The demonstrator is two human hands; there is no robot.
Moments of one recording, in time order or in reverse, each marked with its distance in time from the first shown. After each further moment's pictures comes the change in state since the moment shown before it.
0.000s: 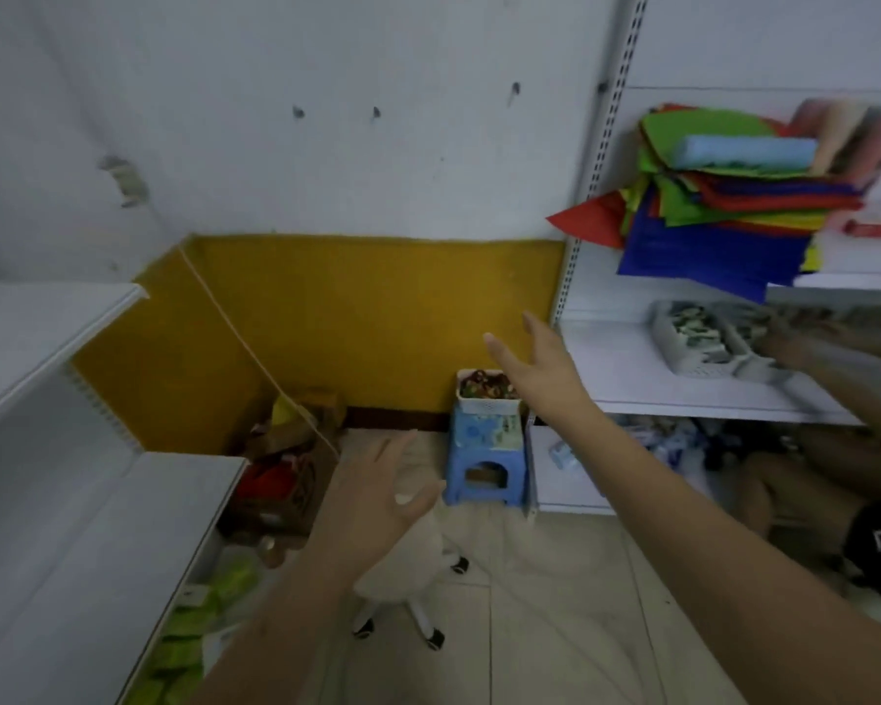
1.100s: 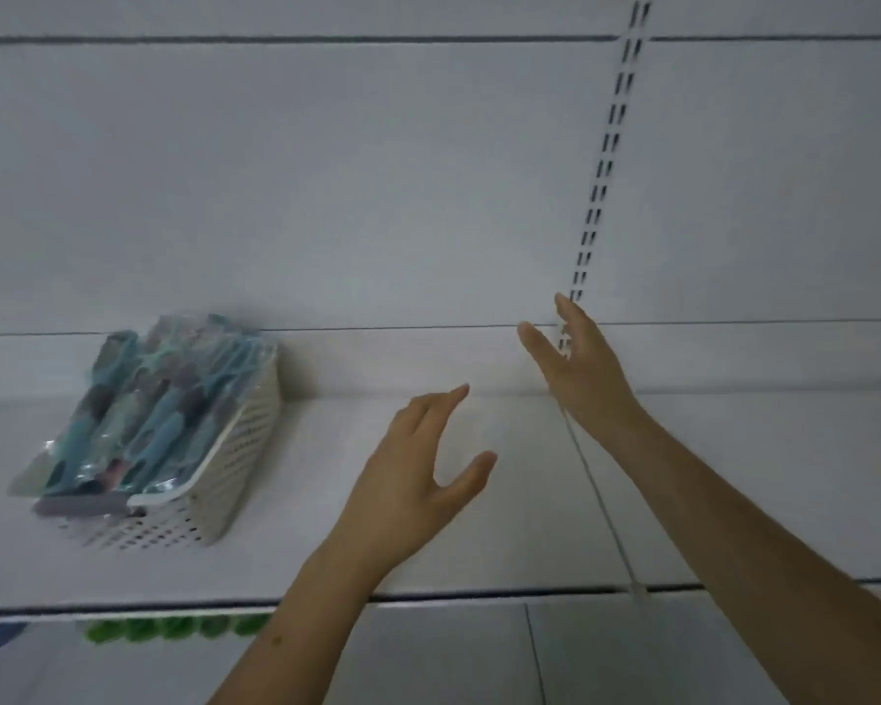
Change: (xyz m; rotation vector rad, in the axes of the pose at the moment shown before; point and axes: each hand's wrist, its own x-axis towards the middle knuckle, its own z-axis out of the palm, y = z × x) left_hand -0.778 -0.224 -0.352 0.275 1.077 -0.814; right_hand -0.630 -0.541 0.524 0.346 -1.061 -0.912
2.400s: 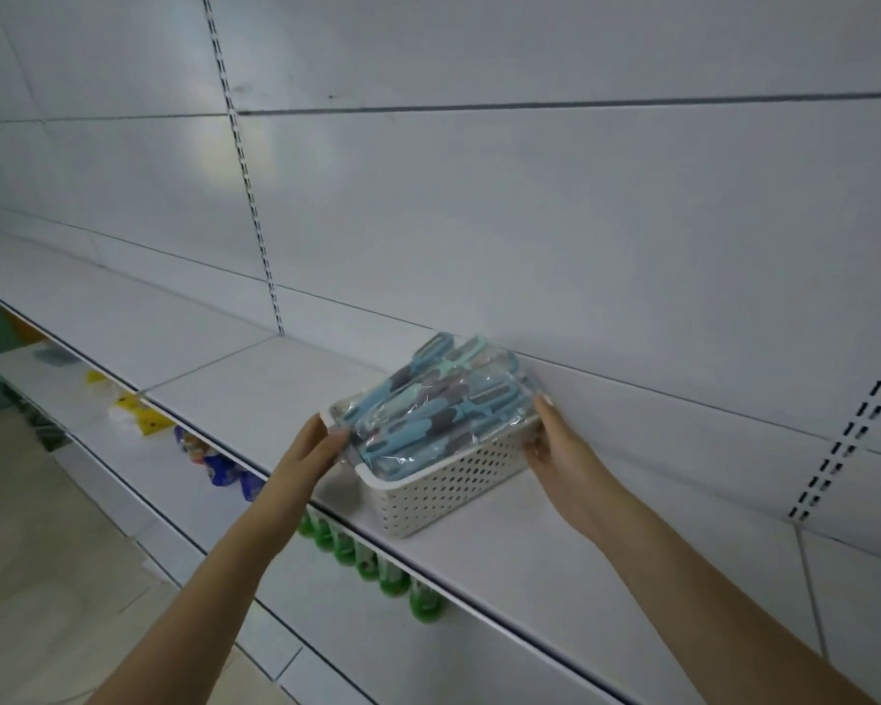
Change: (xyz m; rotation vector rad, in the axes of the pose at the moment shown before) left_hand -0.121 -0.135 -0.137 -0.524 0.483 -0.694; right_hand -0.011 -0.040 0.176 0.841 -0.808 0.310
